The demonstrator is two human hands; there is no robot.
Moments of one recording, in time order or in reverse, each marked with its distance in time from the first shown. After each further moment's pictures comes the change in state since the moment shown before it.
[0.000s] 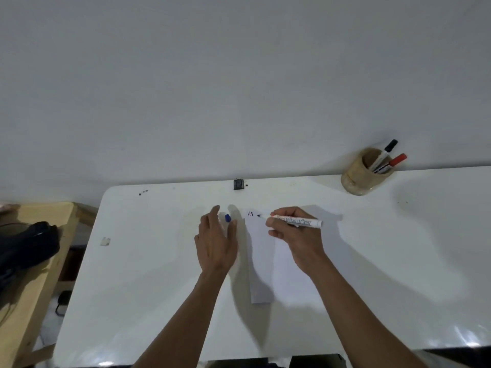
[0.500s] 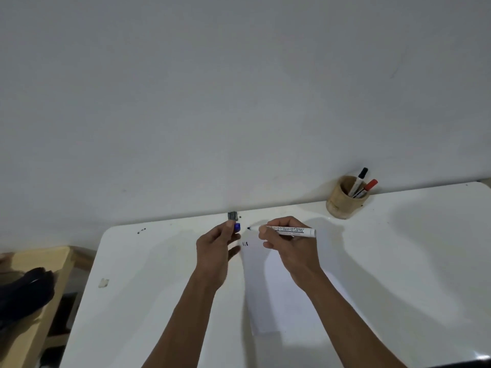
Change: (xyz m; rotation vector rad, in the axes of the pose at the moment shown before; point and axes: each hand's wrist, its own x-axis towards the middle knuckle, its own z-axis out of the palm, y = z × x) left_hand 0.013 0.064 -0.054 -1.051 -0.287 -0.307; right_hand -0.018 -0.052 0.026 -0.069 0.075 -0.181
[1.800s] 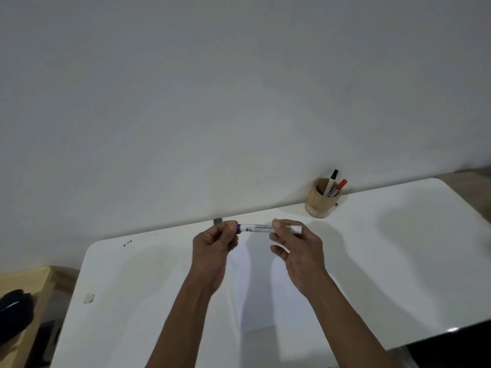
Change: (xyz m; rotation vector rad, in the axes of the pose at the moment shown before) left_hand -0.035 0.015 0.025 -0.027 -0.164 0.168; right_hand -0.032 -0.030 -0.027 0.262 0.111 0.109
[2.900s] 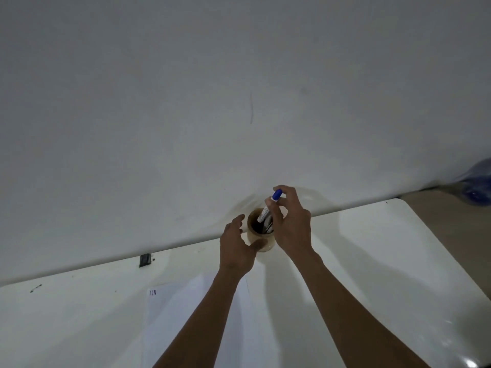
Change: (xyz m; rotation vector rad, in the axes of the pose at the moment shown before) left_hand 0.095 -0.085 0.229 0.860 -0.050 0.120; right_hand 0.187 -0.102 -0.130 -0.863 0.121 -0.546
